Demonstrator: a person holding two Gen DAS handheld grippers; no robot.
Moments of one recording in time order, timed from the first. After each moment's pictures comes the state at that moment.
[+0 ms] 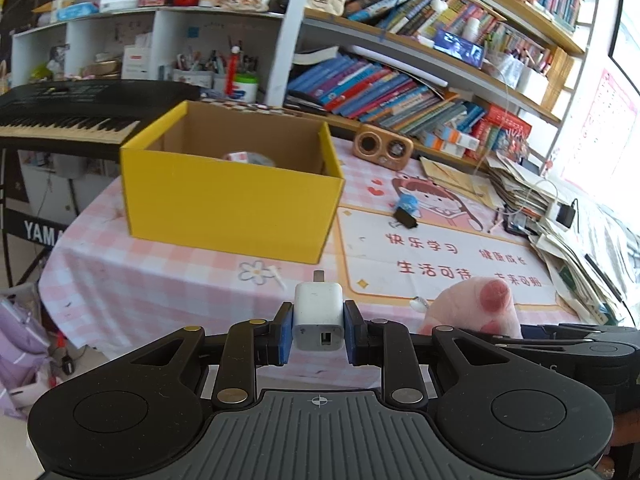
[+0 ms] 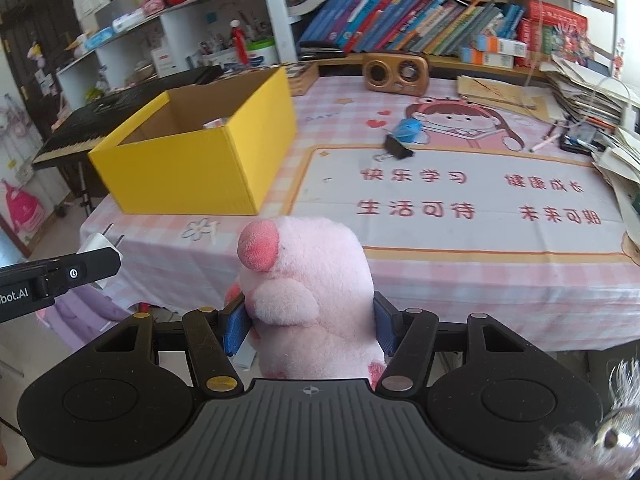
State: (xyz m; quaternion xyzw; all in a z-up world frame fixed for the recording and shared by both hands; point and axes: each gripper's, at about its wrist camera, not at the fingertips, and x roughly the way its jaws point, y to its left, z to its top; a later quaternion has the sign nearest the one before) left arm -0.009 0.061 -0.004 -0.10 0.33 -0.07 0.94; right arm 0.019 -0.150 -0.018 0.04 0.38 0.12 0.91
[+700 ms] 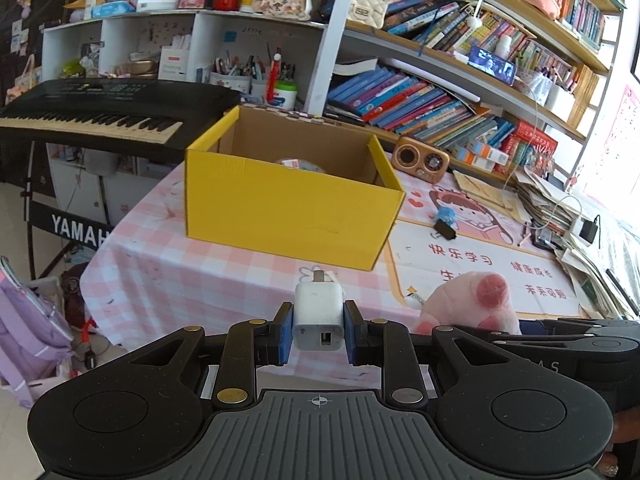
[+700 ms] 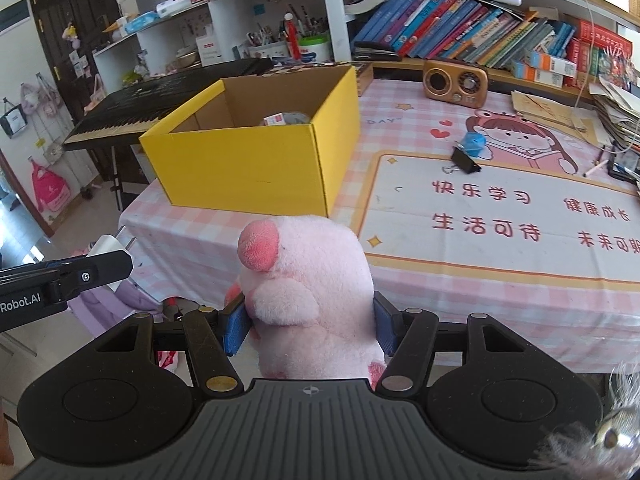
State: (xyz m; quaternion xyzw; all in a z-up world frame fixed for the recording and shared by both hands) left arm -0.017 0.108 -0.004 -0.11 0.32 -0.04 0.94; right arm 0.029 -0.093 -0.015 0.02 0.38 0.16 0.91
